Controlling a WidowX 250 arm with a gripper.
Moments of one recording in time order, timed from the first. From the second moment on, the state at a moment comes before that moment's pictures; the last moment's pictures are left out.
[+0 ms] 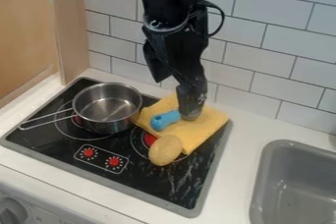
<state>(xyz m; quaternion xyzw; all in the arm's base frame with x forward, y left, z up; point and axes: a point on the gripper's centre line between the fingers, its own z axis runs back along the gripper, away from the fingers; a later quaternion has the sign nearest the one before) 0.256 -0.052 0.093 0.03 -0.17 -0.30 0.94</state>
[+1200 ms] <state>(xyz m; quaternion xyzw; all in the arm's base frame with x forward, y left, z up) 0.246 0.013 0.051 0.11 -0.09 -0.36 0.92</state>
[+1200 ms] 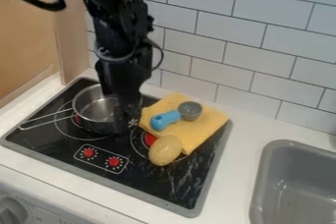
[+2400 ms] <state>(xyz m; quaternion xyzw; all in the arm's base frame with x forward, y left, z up) 0.252 0.030 0.014 0.16 -0.06 -0.32 0.93</state>
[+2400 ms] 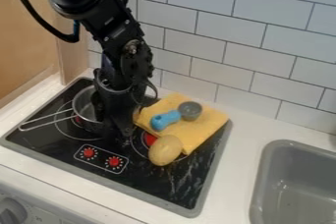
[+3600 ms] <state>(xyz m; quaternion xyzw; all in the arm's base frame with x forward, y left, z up) 0.237 0.029 0.034 0.17 -0.08 -0.30 0.93</state>
